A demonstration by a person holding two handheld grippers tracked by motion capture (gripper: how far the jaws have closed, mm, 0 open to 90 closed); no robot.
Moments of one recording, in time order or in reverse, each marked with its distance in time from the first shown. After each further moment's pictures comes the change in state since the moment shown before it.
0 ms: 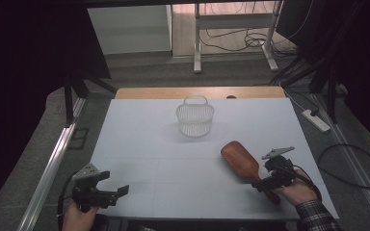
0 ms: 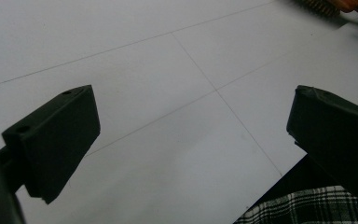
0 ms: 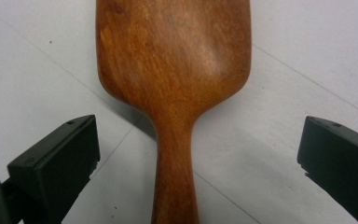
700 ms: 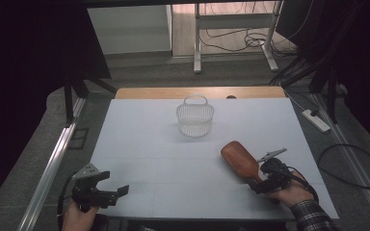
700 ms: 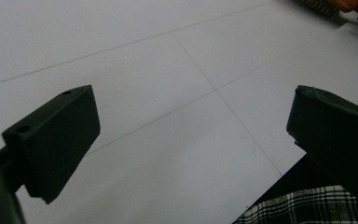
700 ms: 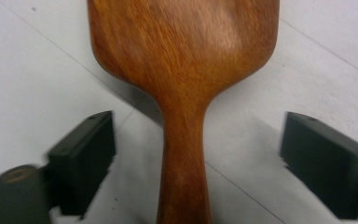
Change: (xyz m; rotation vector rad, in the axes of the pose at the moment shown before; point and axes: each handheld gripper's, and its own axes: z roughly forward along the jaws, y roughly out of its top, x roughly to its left) left arm 0.001 0.000 0.000 0.001 -0.003 -0.003; right arm 0.006 -0.001 0.011 0.089 -0.008 -0.010
